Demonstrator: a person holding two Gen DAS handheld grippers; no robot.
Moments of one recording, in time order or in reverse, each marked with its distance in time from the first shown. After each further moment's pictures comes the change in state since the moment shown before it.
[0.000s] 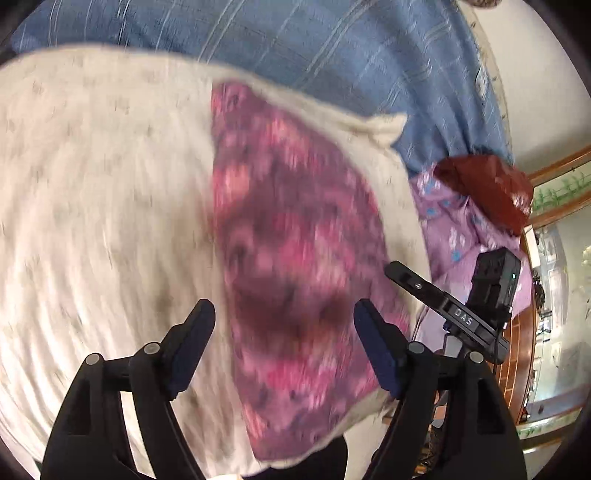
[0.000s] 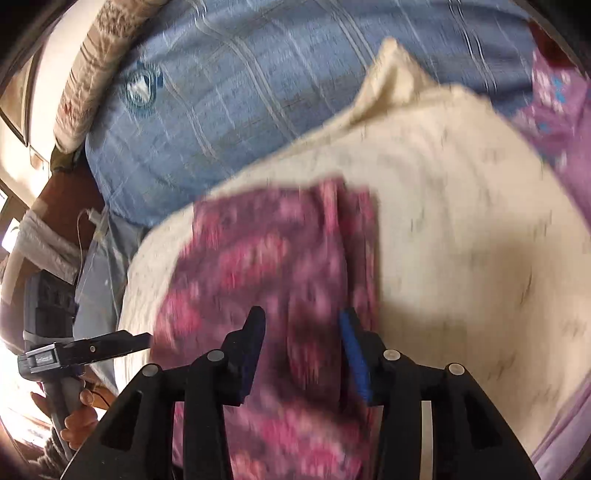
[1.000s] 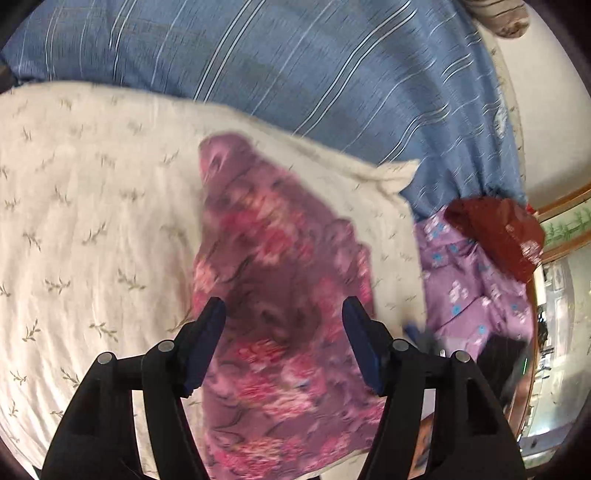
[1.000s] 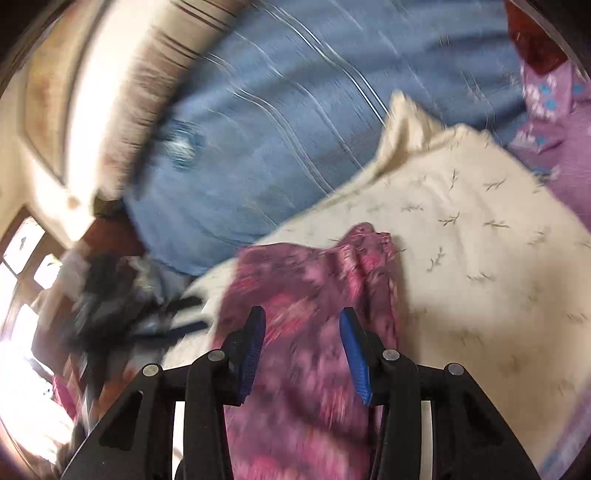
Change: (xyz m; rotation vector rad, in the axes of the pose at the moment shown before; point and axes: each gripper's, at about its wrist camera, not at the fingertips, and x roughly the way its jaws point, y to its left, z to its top) left arm 0.005 -0.020 0.072 -0.064 -0.080 0.066; right arm -0.017 0.017 0.030 0.066 -0.208 0.136
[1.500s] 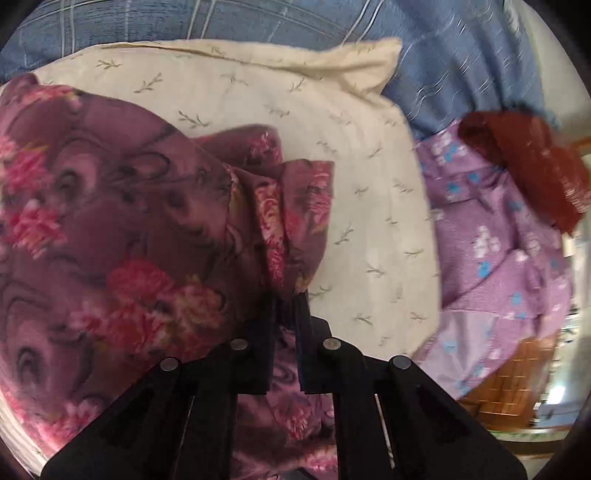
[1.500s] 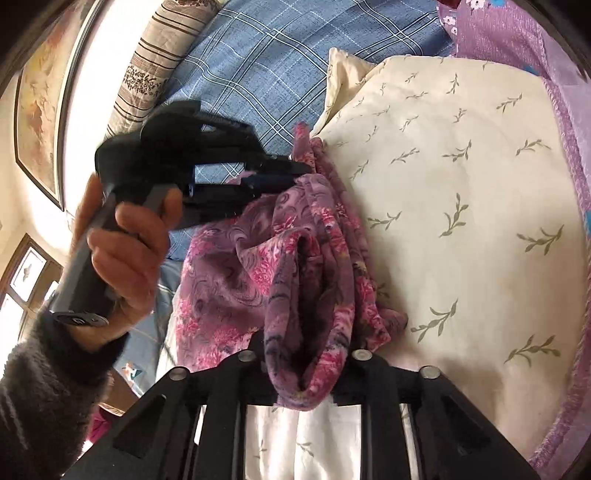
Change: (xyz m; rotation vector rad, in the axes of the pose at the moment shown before) left arm 0.109 -0.100 0.001 0.114 0.233 0.036; right arm -0.030 -0.048 -0.140 0.112 -0.068 0.051
